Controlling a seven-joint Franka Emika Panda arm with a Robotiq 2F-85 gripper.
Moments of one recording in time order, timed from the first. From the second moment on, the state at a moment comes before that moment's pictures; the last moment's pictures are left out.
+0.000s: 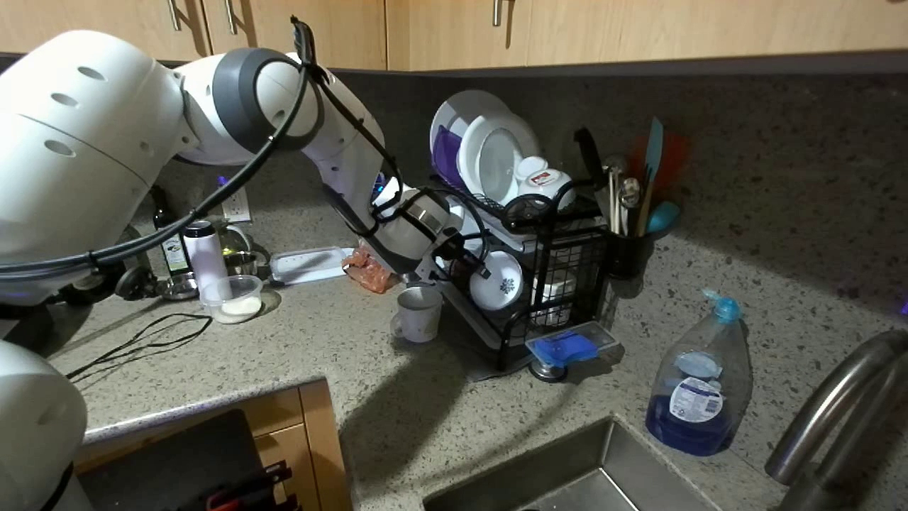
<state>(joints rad) 0.57 0.81 -0.27 -1.54 -1.14 2.74 1.62</state>
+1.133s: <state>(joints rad) 0.59 0.81 -0.27 -1.54 -1.14 2.74 1.62</state>
